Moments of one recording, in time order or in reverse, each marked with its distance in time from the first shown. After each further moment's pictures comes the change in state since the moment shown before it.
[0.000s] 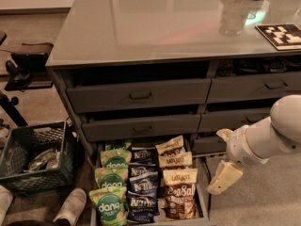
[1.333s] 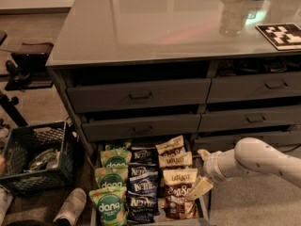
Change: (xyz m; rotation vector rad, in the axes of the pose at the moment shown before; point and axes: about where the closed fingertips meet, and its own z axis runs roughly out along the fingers) arm 0.056 -0.033 0.179 -0.007 -0.124 0.039
